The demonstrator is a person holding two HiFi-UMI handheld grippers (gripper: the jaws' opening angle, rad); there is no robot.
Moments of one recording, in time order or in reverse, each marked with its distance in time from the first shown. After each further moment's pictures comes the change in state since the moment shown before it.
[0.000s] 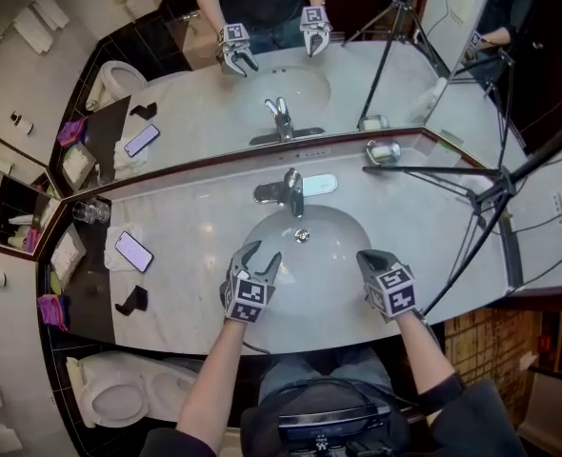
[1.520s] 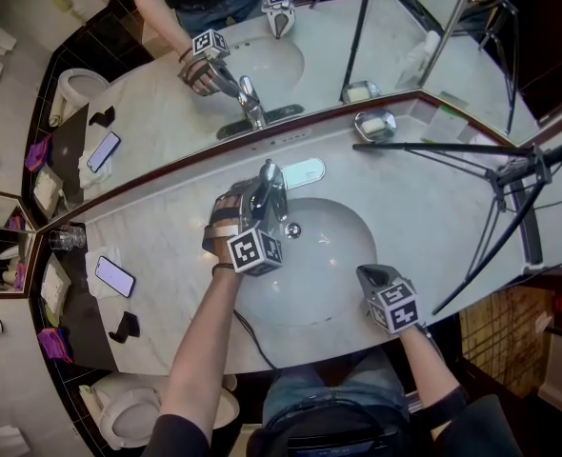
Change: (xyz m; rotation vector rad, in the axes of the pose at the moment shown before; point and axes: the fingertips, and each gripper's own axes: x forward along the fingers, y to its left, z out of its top) left arm 0.152 0.058 0.058 0.810 0.093 0.146; right arm 0.042 -0.009 -0.095 0.150 0.103 -0.010
